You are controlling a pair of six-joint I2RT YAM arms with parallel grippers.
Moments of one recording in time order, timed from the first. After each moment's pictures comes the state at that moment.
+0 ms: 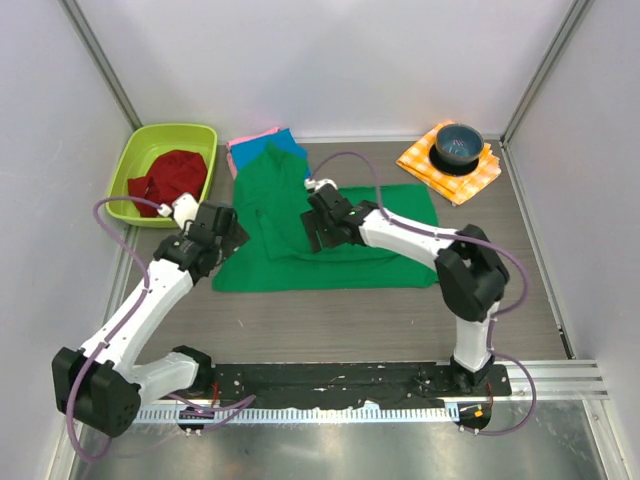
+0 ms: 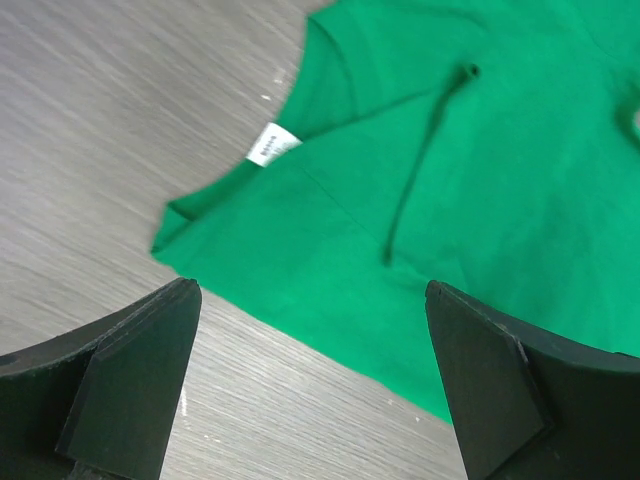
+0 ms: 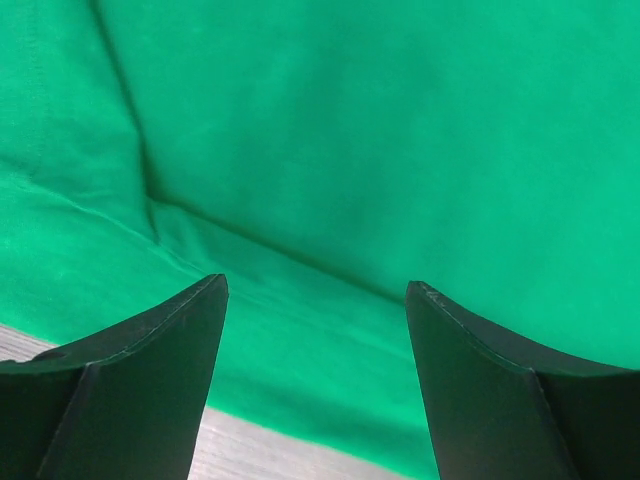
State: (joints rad) left arm -0.43 1.10 0.94 -0.73 -0.48 -0.96; right arm 0.77 1.83 1.37 -0.47 0.24 0.33
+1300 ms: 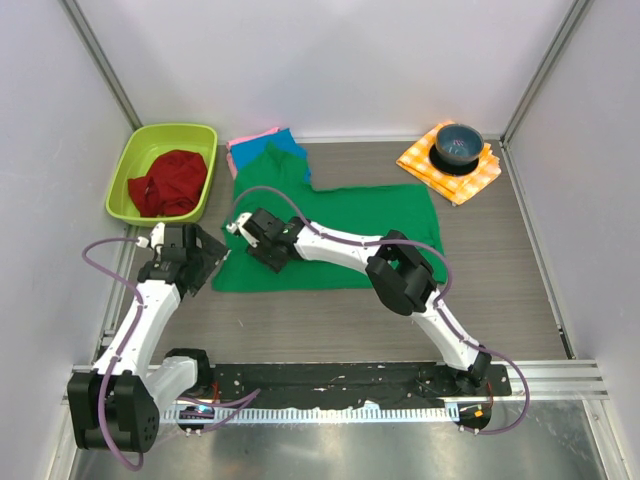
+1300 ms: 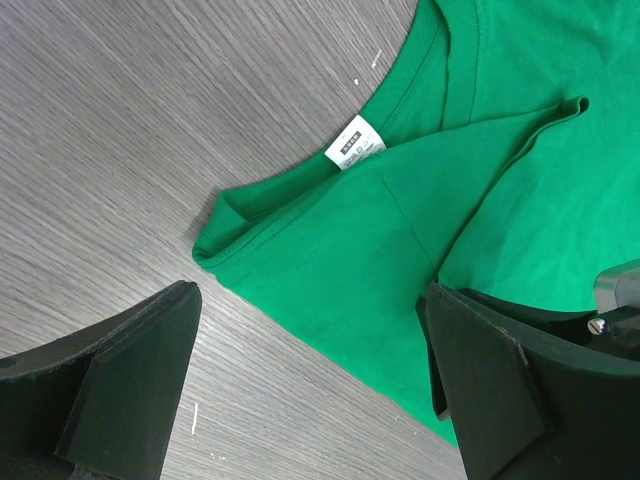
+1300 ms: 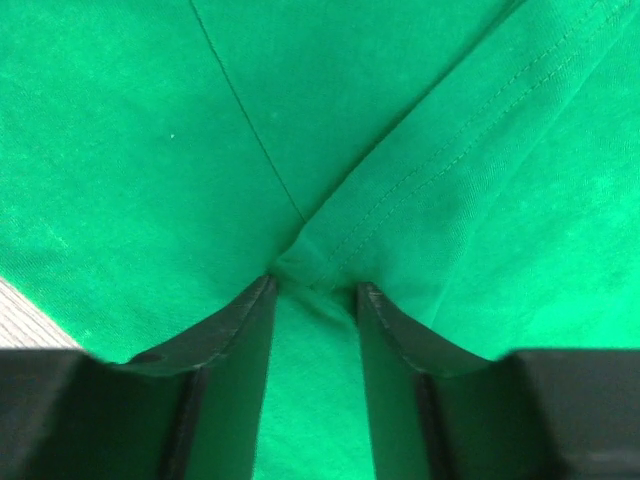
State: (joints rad) left arm -0.04 1.00 0.68 -0.58 -0.16 -0.95; right arm 1.00 2.32 1.91 -0.58 0.14 -0.11
